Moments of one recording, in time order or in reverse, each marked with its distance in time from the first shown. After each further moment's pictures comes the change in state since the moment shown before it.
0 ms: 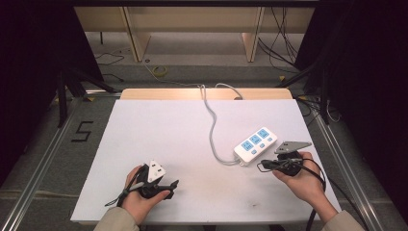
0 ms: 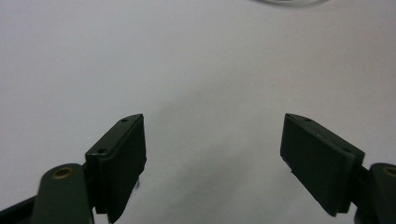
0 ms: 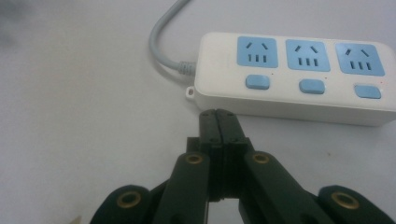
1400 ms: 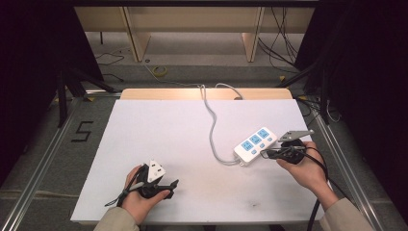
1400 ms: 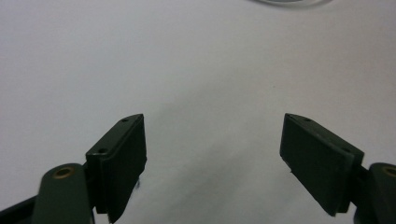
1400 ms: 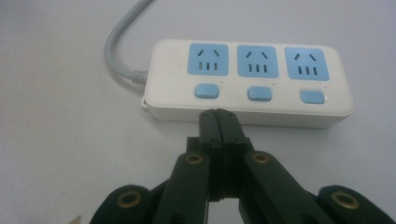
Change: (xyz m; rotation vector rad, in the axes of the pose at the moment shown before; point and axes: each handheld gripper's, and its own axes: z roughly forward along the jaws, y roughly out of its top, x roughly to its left) left arm 0.000 0.000 0.000 -0.004 0.006 -0.002; right arm -0.029 0.015 0.000 0.038 -0.057 0.029
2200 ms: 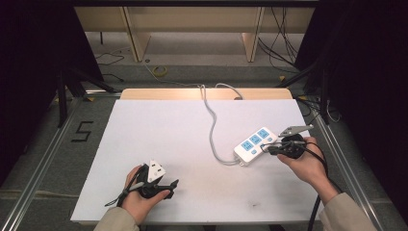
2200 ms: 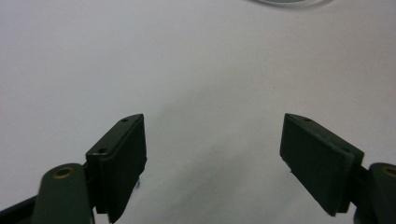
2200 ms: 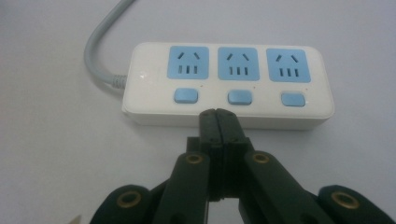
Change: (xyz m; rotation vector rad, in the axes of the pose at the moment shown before) left arm 0.000 0.000 0.000 0.000 0.000 0.001; right arm -0.012 0.008 0.003 0.021 -0.018 0.016
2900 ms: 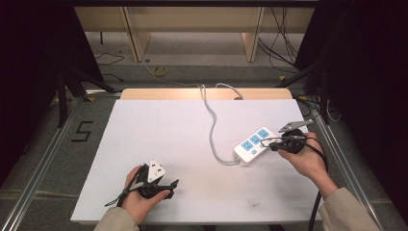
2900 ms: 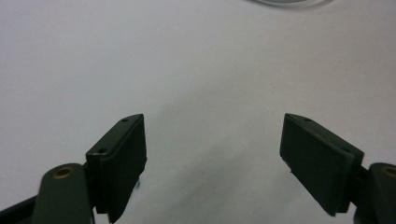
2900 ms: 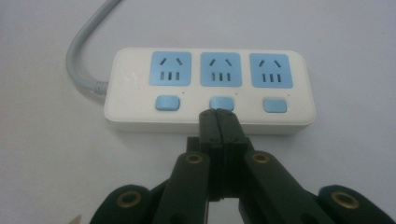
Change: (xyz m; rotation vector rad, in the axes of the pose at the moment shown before) left arm 0.000 0.000 0.000 -0.001 0.000 0.000; right arm -0.010 0.009 0.002 0.022 -0.019 0.007
